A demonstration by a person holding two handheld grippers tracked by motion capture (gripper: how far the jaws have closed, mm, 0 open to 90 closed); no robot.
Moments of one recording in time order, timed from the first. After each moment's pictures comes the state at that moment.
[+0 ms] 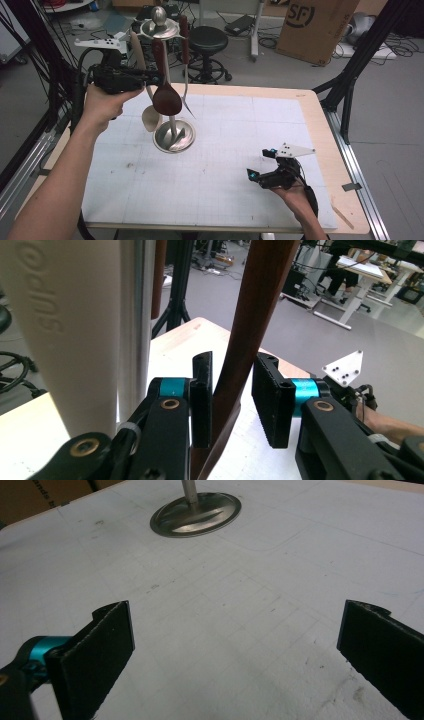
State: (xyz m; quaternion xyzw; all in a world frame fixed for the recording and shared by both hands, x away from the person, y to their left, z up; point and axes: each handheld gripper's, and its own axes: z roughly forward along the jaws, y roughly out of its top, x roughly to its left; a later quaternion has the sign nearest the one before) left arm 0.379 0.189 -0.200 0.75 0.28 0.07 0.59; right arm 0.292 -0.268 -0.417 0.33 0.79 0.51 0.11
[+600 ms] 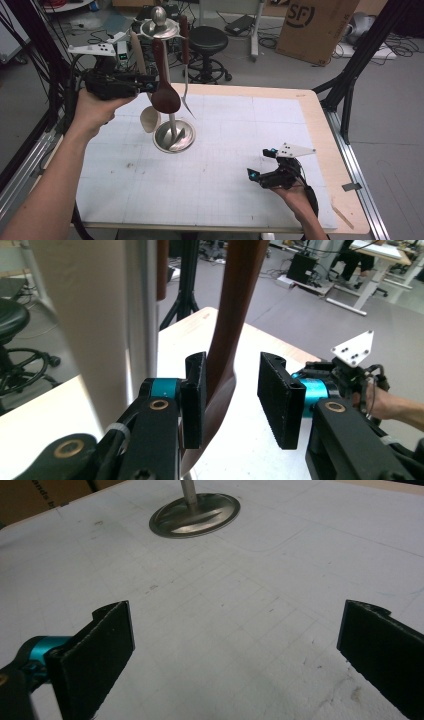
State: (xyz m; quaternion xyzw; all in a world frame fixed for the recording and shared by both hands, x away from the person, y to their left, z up) left arm 0.365 0.202 -0.205 0.77 0.28 0.09 0.57; right arm 0.293 -0.270 -0.417 0.33 0.79 0.51 0.11
